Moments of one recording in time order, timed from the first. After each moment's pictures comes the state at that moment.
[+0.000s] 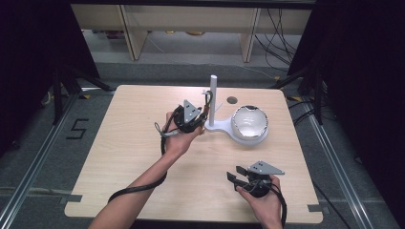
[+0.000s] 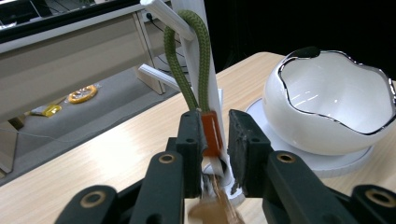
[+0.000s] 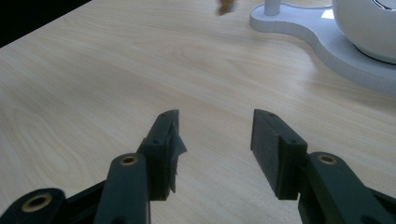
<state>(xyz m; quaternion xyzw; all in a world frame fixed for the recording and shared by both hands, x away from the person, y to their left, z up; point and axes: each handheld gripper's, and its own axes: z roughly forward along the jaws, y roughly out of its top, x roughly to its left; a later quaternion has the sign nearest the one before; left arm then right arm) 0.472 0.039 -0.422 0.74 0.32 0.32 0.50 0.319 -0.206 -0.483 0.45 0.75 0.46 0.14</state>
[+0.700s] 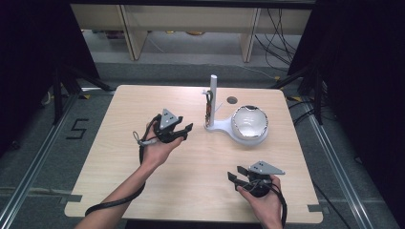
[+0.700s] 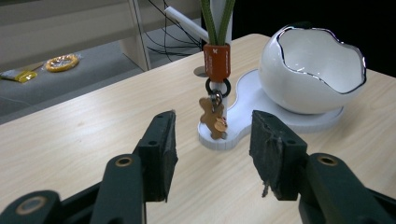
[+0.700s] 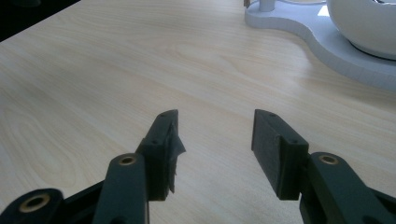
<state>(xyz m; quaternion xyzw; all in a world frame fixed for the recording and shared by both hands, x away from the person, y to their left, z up) 0.445 0.101 -0.431 0.74 0.35 0.26 0.51 0.322 -0.209 -0.486 0.45 0.75 0.46 0.15</state>
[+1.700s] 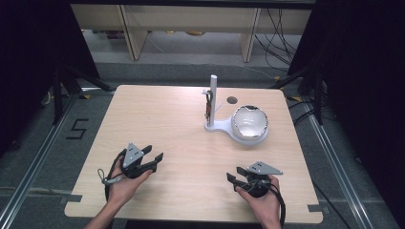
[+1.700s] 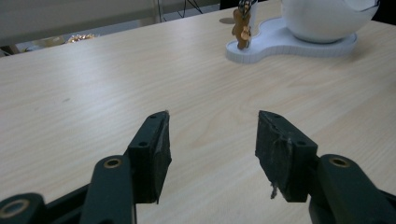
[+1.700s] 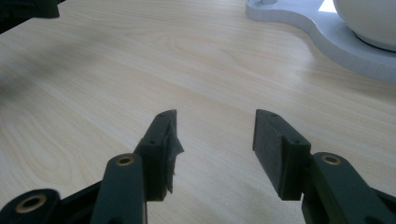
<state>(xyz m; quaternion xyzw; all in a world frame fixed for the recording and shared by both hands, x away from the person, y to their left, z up) 0.367 0.189 -0.501 0.73 0.38 0.28 0.50 0.324 -0.207 -0.492 0.45 0.76 0.45 0.15</state>
